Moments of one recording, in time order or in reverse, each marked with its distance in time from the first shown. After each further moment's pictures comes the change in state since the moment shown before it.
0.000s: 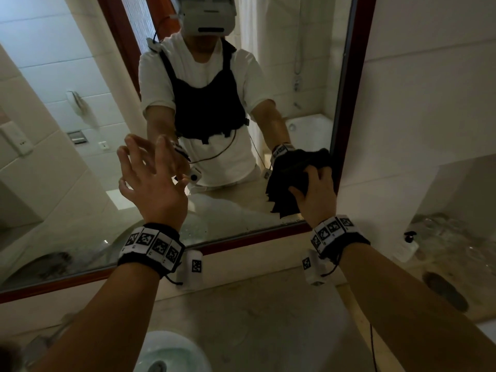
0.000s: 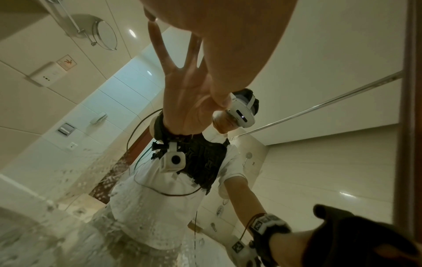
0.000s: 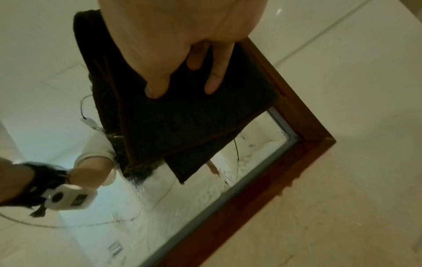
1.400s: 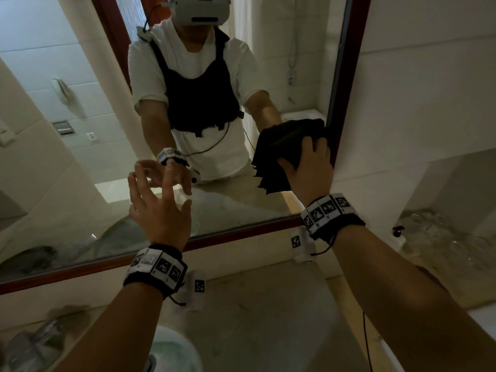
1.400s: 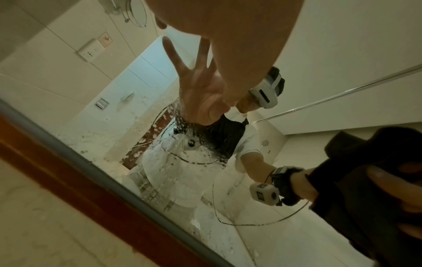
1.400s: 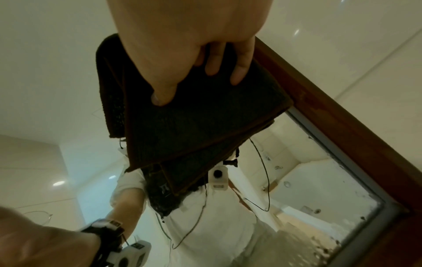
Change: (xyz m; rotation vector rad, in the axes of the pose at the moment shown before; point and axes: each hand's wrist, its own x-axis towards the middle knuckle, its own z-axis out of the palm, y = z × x) left_hand -0.056 -0.009 0.032 -0.017 -0.102 -0.031; right_hand 0.031 -0.031 -0.027 -0.188 0.090 -0.030
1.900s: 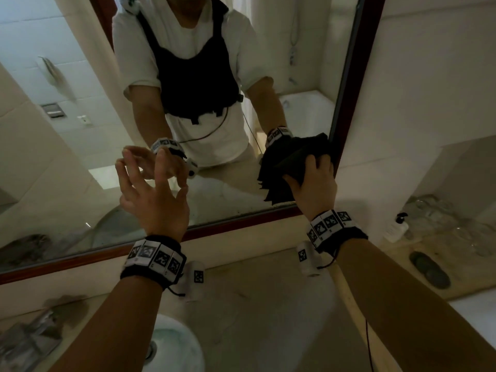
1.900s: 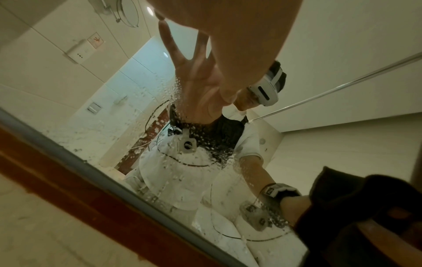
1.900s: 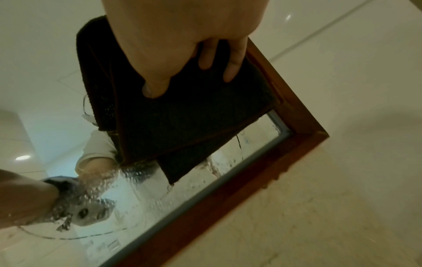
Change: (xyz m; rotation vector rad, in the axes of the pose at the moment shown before) left_hand -0.002 -0.007 0.017 0.002 0.108 0.036; right_hand -0.047 0.044 0.045 -0.025 -0.105 0.026
